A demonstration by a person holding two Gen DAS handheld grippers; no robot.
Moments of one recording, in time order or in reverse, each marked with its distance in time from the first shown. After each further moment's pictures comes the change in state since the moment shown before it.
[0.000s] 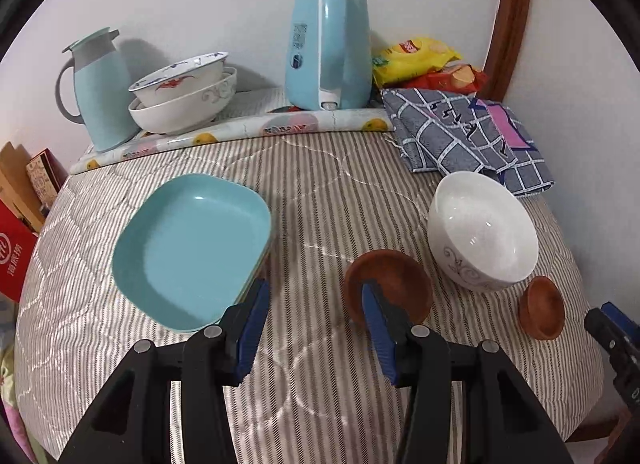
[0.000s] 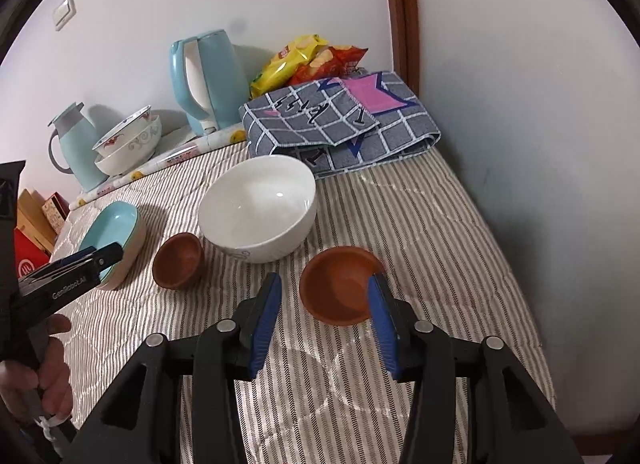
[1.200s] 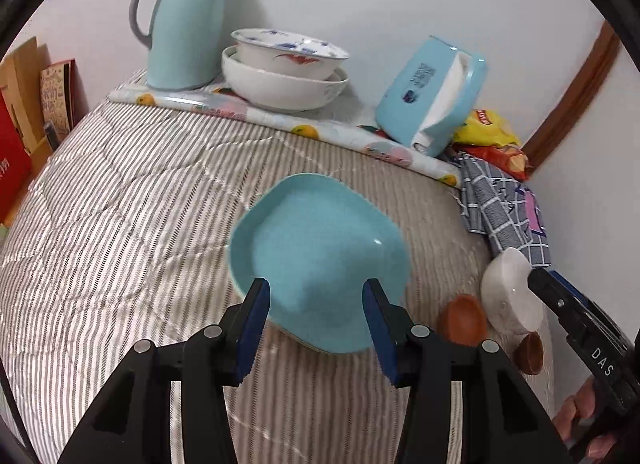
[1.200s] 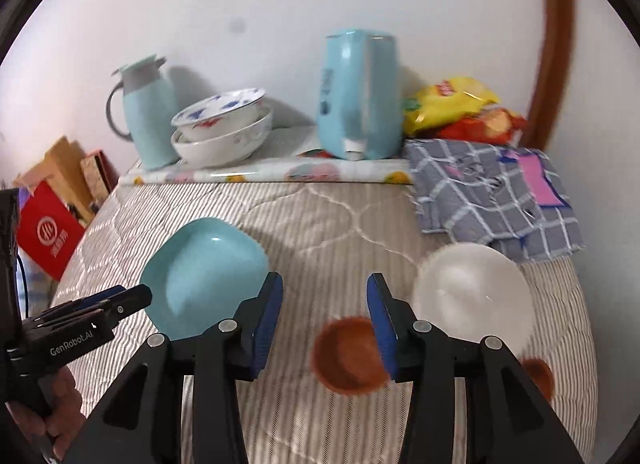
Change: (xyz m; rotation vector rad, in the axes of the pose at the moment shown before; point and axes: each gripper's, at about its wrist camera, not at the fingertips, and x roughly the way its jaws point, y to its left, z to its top) left arm -0.005 0.155 0.000 -0.289 -0.006 -0.148; right arm 0.030 0.178 0.053 -0.212 -0.046 0.095
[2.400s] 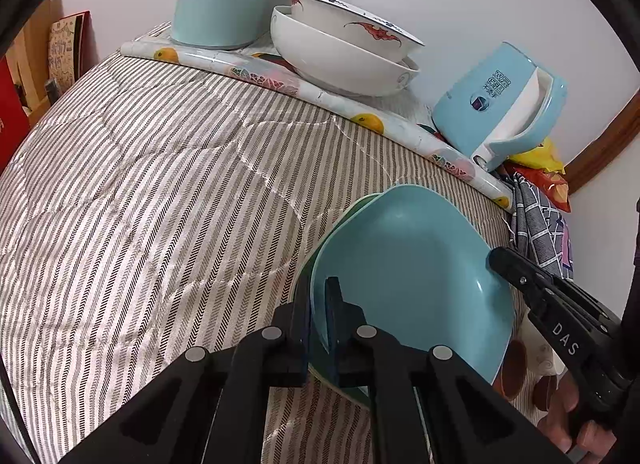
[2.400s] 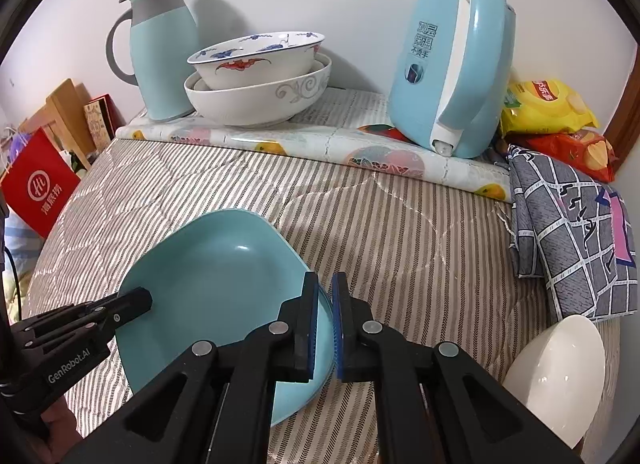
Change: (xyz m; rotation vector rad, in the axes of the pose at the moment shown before) left arm 0.064 0.061 0.024 -0.132 0.073 0.004; right arm 0.119 0.077 0.032 -0.183 0.153 0.059
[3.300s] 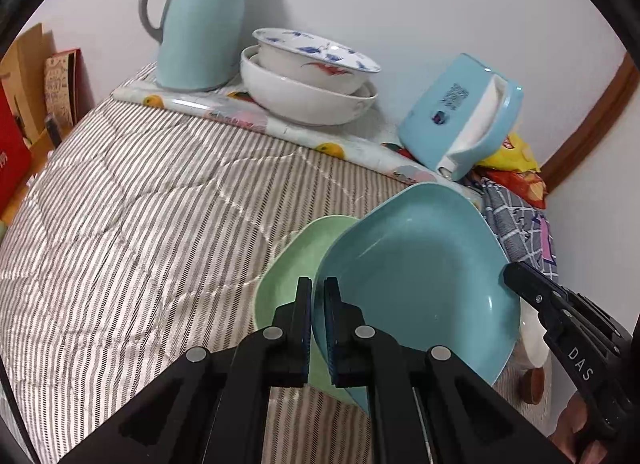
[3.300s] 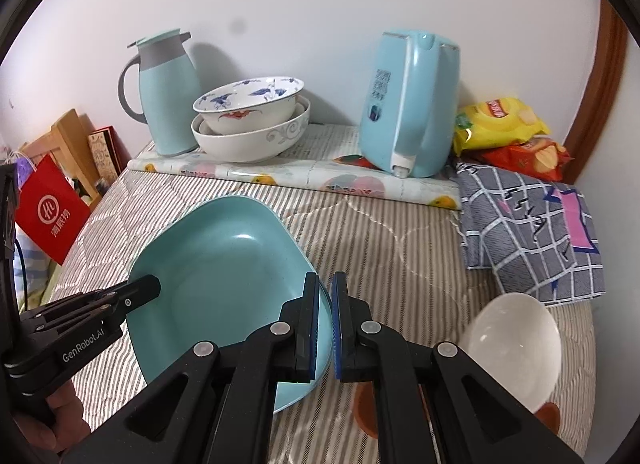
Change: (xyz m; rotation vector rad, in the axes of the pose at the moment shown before) left arm -0.035 -0.029 0.001 0.063 -0.061 0.002; right arm -0.065 -0.010 -0.007 0.041 -0.085 -0.023
